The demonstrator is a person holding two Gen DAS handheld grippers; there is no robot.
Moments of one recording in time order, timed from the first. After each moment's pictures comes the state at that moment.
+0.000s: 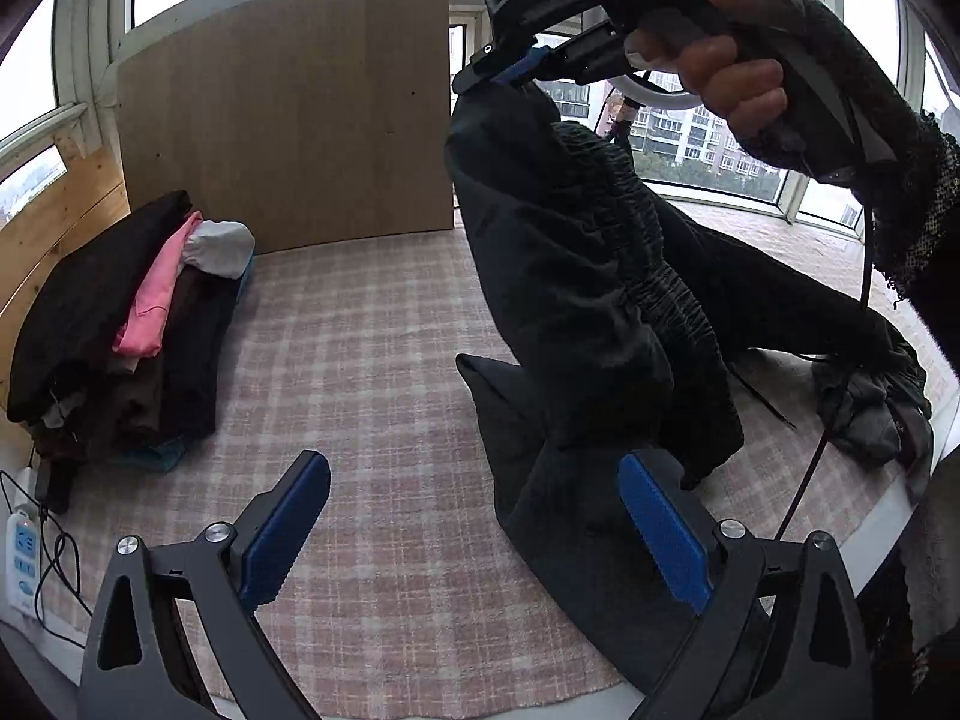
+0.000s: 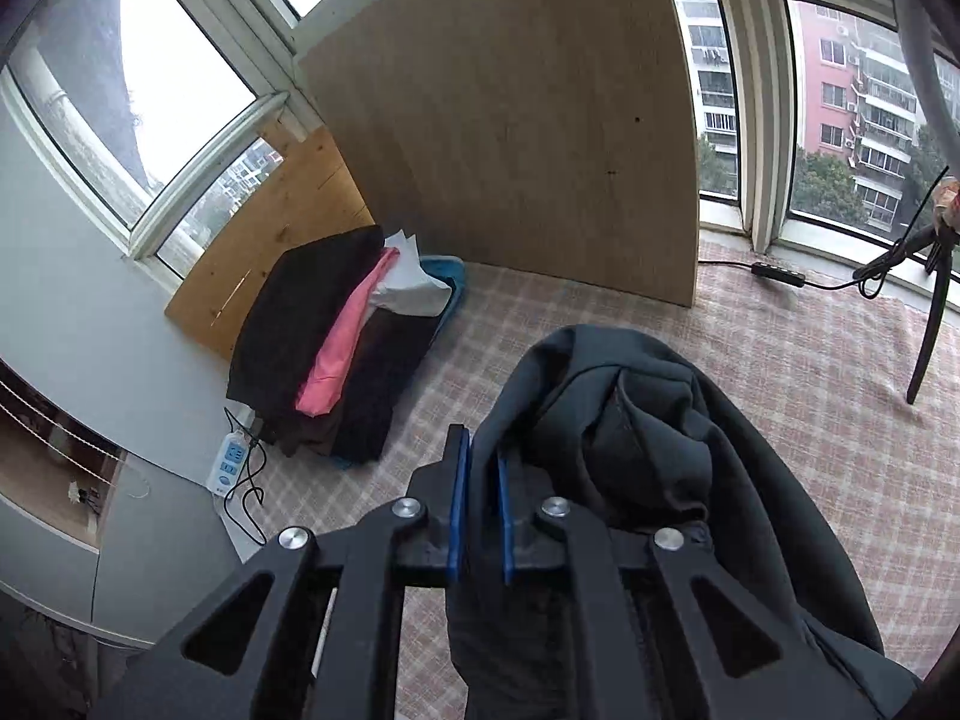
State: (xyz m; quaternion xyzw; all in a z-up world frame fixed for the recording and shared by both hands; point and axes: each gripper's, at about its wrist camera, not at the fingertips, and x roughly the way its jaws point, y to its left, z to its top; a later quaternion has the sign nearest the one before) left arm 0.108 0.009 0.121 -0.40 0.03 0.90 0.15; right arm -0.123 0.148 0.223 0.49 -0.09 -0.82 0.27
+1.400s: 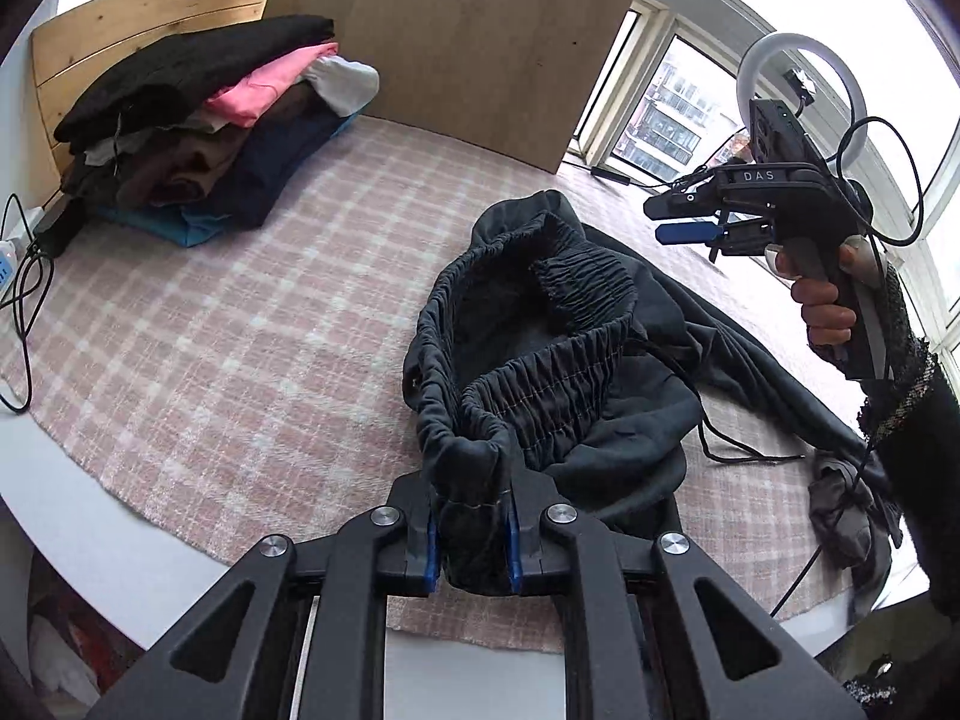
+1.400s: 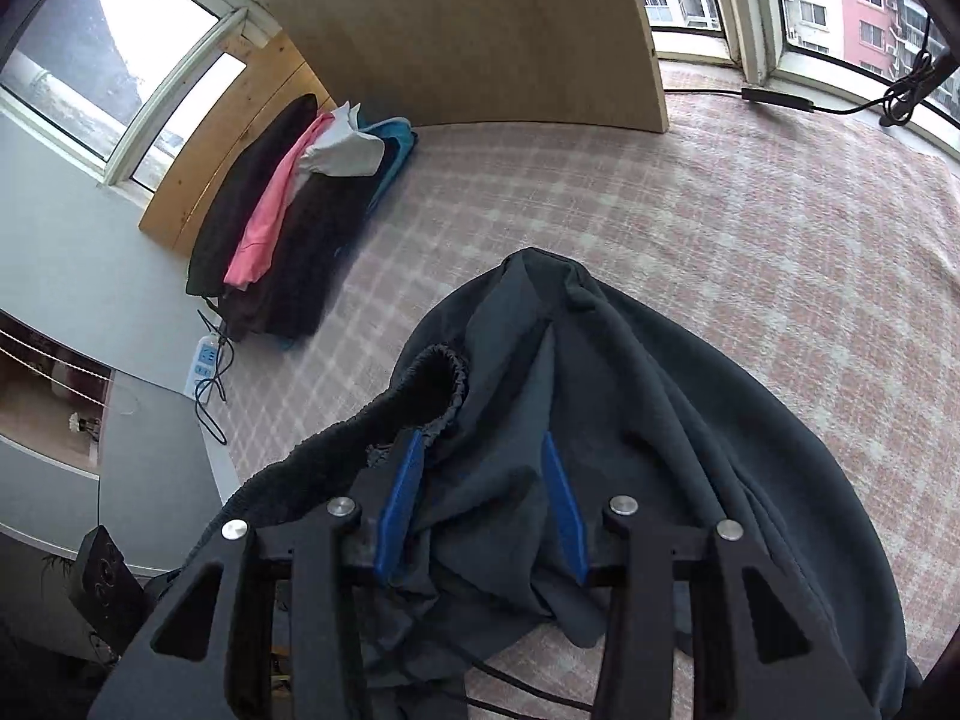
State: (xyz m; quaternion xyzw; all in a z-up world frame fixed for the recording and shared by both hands) left arm 0.157 -0.040 0.061 -0.45 -0.15 0.88 0.05; right arm -0.110 0.204 0.087 0.57 -0.09 -0.75 0.33
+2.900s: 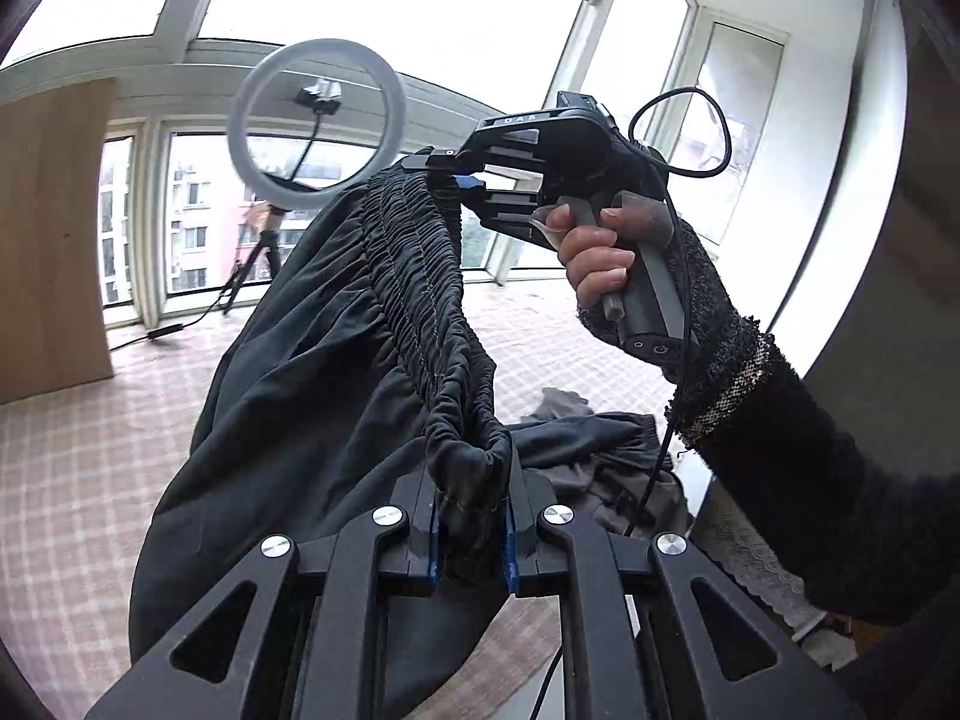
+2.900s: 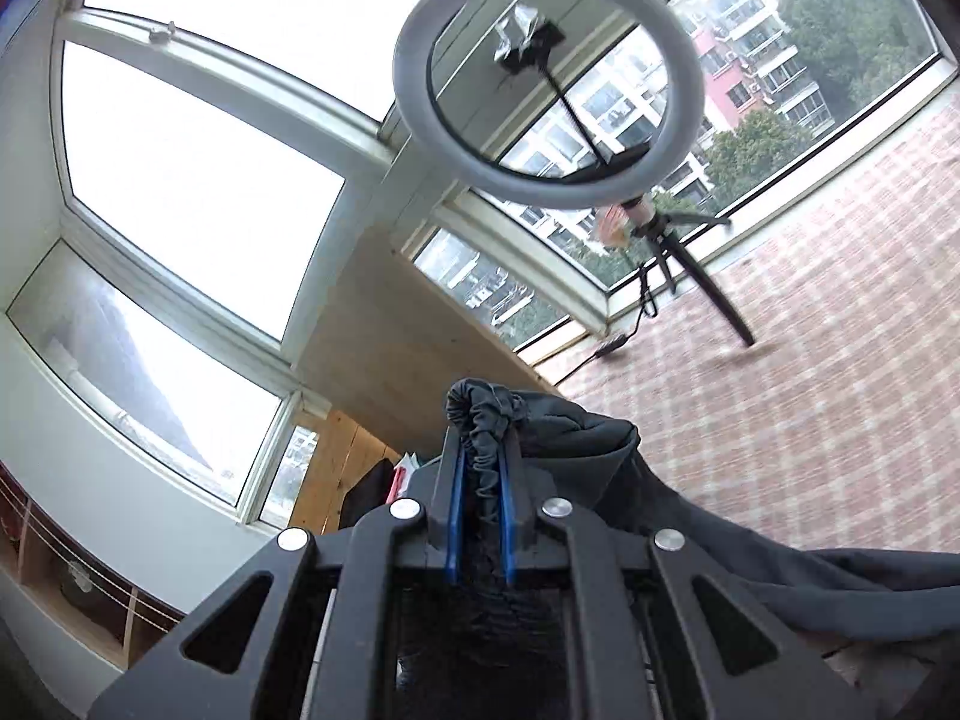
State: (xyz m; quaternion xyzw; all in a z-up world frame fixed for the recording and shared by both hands) left arm 0.139 0.220 0.235 -0.30 -0.02 0.81 0.51; right arm 0.033 0.502 0.269 0.29 -0.39 -0.86 0.16
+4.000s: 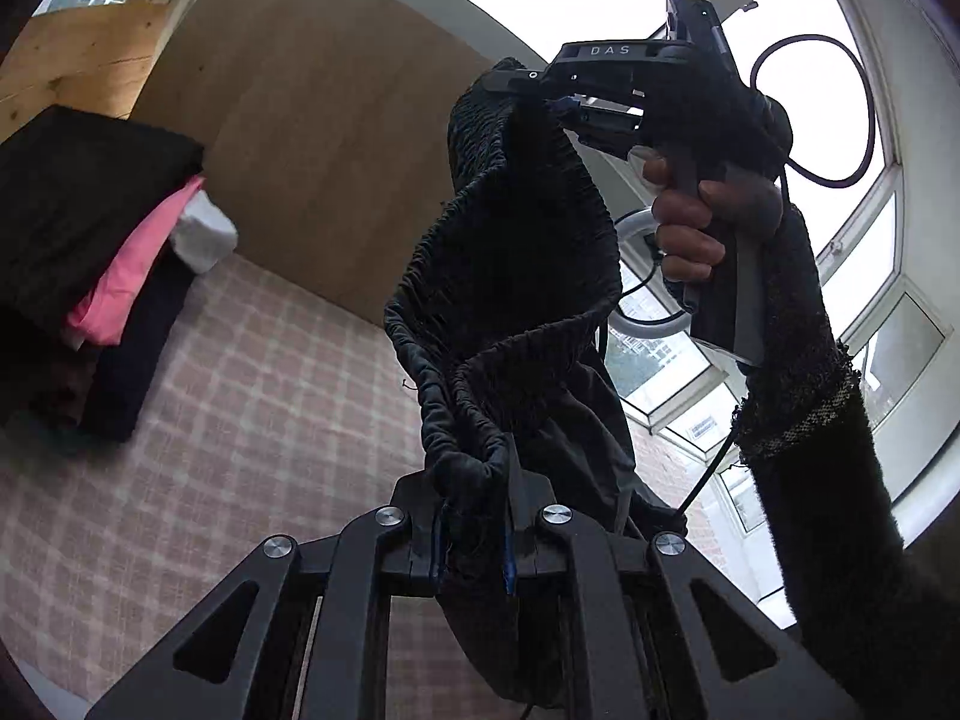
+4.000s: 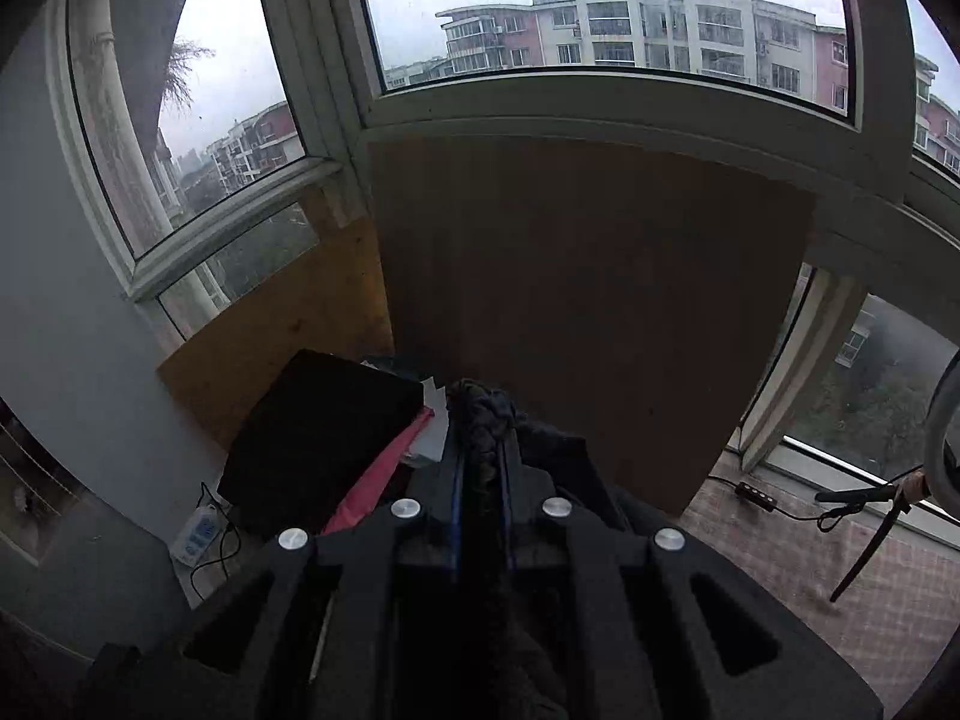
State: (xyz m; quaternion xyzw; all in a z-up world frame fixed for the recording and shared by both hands) left arm 0.058 -0.123 0.164 -0.37 -0.28 0.86 0.22; right arm -0.162 0.009 0.285 0.40 0.03 -0.87 0.29
